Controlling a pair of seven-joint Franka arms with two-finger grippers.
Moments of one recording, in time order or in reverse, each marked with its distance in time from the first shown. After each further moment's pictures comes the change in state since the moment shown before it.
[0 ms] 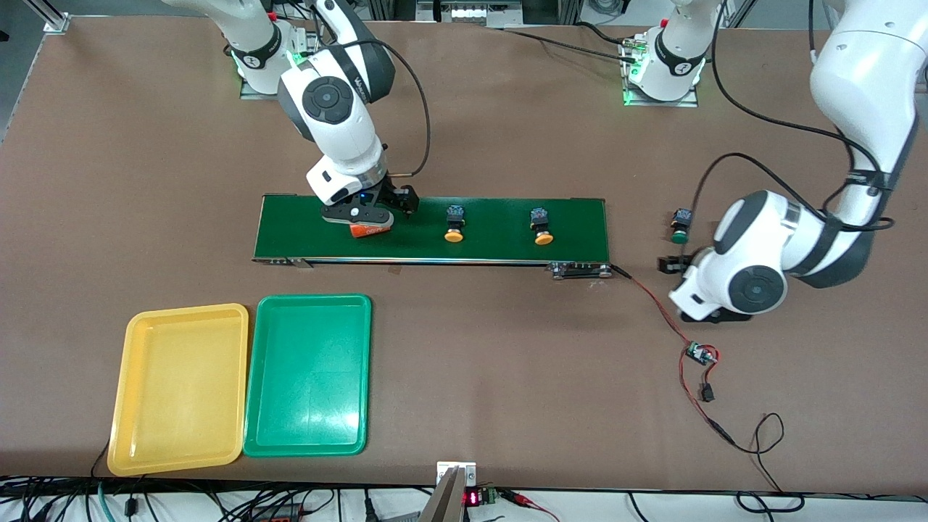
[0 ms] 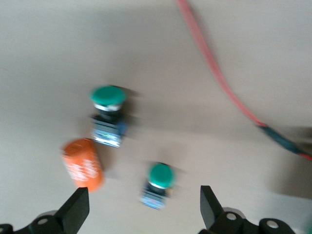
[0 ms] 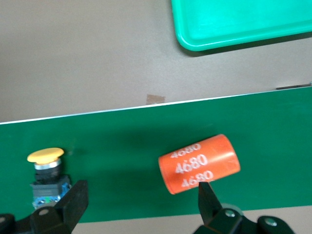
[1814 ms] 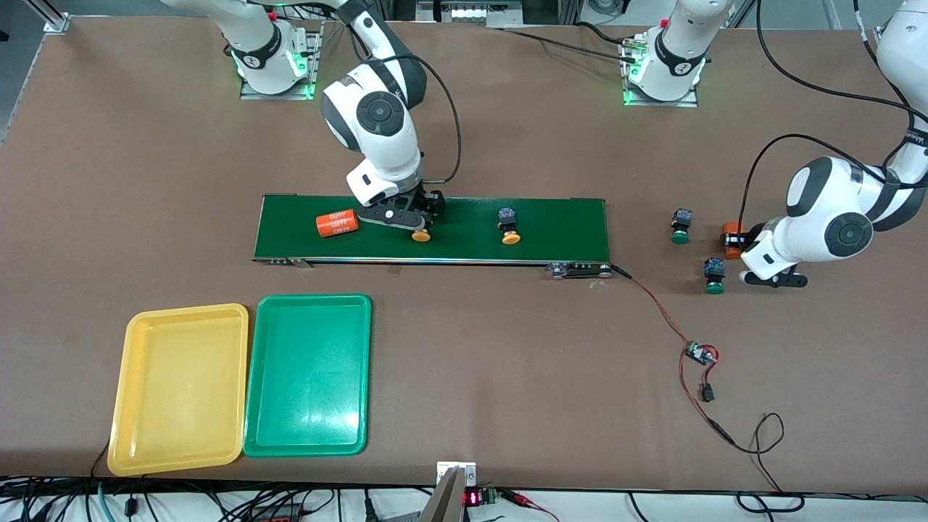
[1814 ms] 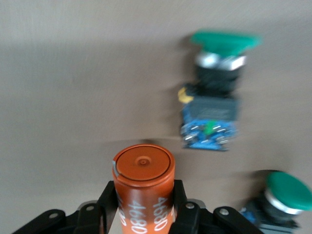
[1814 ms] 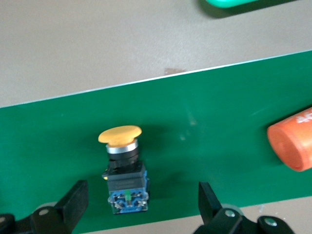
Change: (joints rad) left arm 0.502 -0.094 -0.124 -0.453 0.056 0.453 0.269; right arm 0.088 0.131 0.000 0.068 -0.022 0.005 0.156
